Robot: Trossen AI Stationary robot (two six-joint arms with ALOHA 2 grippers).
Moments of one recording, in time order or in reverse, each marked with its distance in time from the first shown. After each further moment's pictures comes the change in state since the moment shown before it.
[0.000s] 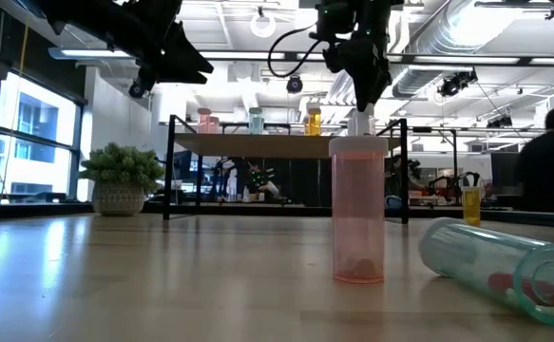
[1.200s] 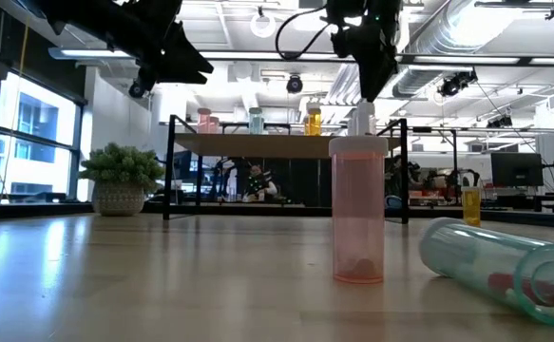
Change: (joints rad) left arm 0.000 0.000 0.000 0.000 0.001 -0.001; right arm -0.012 -0.073 0.002 0.000 0.006 0.000
